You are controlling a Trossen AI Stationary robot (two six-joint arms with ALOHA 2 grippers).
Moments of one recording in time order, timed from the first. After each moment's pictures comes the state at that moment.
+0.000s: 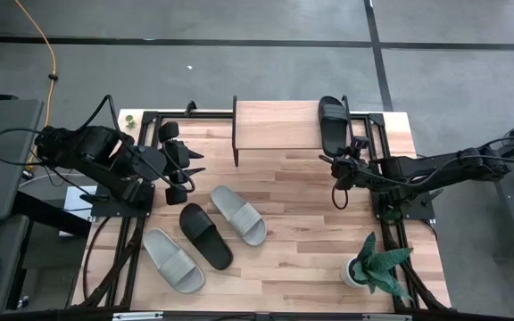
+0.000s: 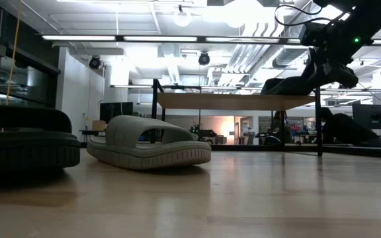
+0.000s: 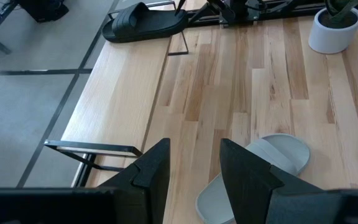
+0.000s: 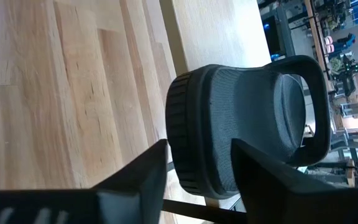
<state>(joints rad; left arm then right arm) -0.22 1.23 1.66 -1.21 -0.56 -0.16 0.06 0.92 0.64 -0.74 0.86 -0.16</state>
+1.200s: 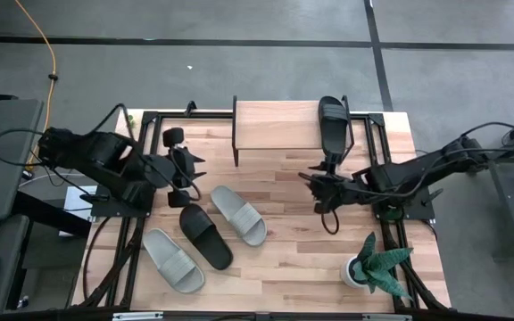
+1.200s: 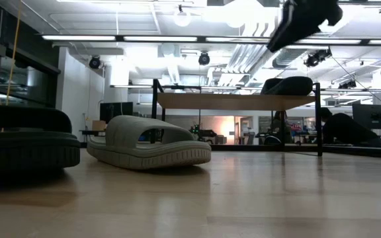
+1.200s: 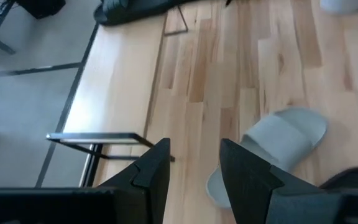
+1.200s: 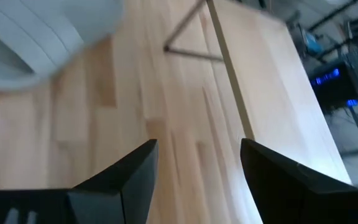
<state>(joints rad) -0.22 1.23 1.57 -1.22 -0.57 -0.11 0.31 1.22 1.01 -0.71 0.70 0.04</state>
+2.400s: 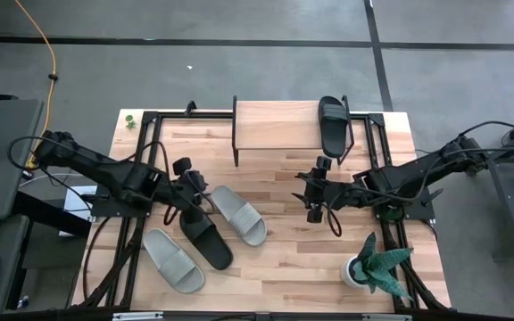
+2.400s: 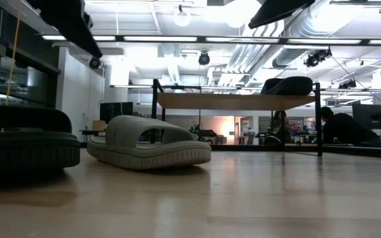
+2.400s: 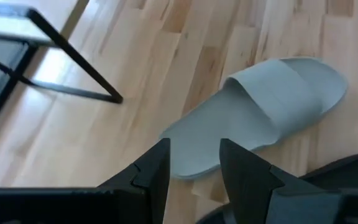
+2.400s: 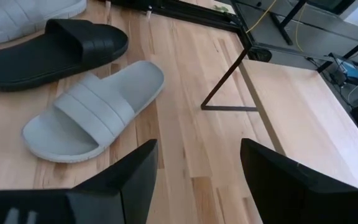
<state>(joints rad) -0.23 1.10 0.90 -0.81 -0.50 -0.42 0.33 1.23 1.01 -0.44 0.60 0.03</state>
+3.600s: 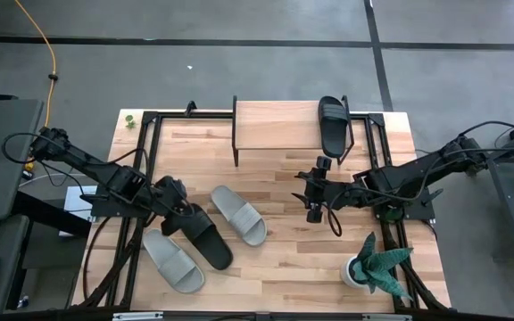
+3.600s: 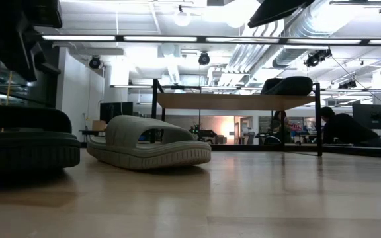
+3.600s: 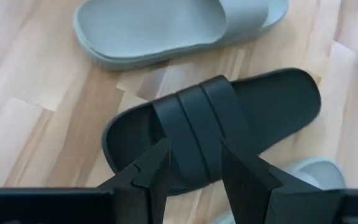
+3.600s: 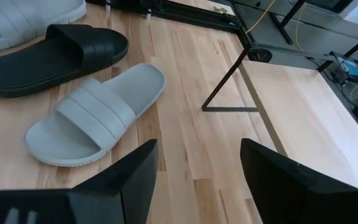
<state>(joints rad) -0.33 0.86 0.66 -0.85 -0.19 -0.80 0.33 1.23 1.01 -0.44 0.60 0.04</state>
